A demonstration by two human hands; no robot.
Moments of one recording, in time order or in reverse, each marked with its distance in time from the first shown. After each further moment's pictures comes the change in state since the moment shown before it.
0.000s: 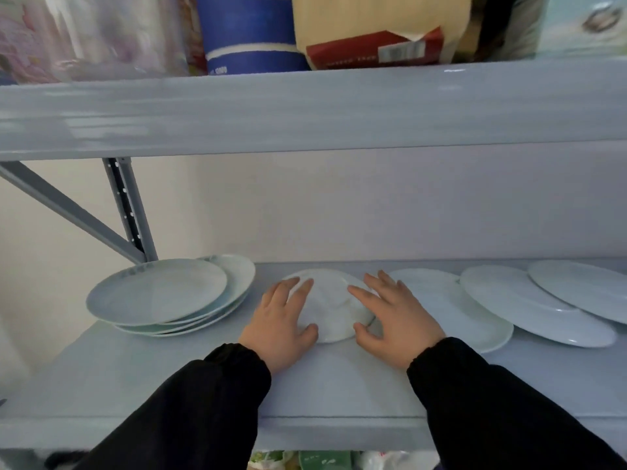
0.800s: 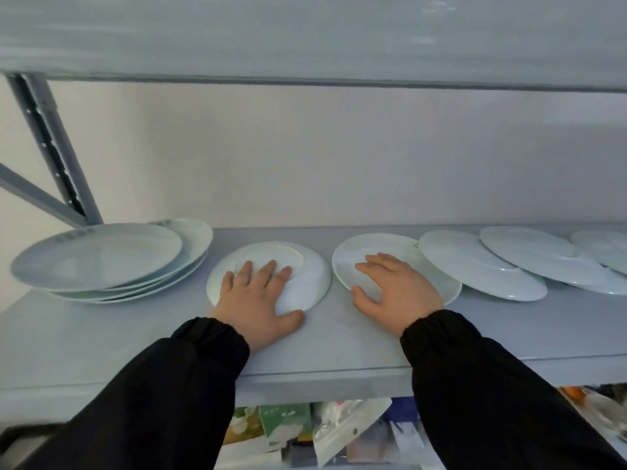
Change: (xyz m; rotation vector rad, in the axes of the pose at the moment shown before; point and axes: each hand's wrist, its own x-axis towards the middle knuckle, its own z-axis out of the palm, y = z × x) left_hand -0.010 0.030 0.016 0.229 -0.276 -0.084; right_hand -0.038 0.035 -0.017 -0.078 0.031 0.233
